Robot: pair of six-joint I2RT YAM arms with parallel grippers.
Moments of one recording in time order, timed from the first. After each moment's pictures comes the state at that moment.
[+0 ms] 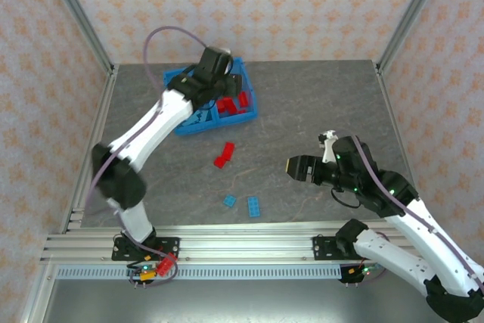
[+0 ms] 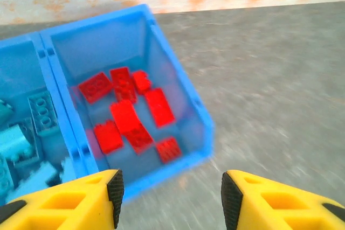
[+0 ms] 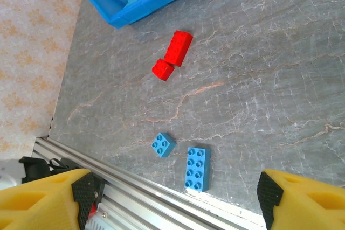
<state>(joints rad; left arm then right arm) -0.51 1.69 1.69 -0.69 -0.16 -0.36 0.66 0.71 0.93 -0.90 -0.16 0.72</state>
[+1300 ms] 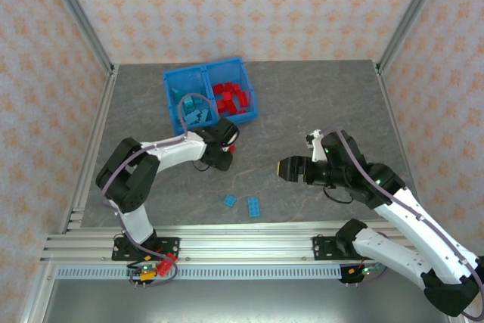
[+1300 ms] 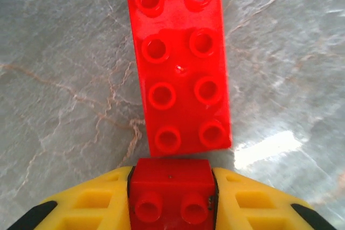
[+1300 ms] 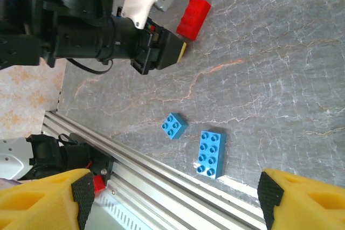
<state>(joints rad) -0.60 1.74 1.07 -0.60 -0.07 -0.27 0.66 0.78 0.91 -0.87 -0.28 0.70</state>
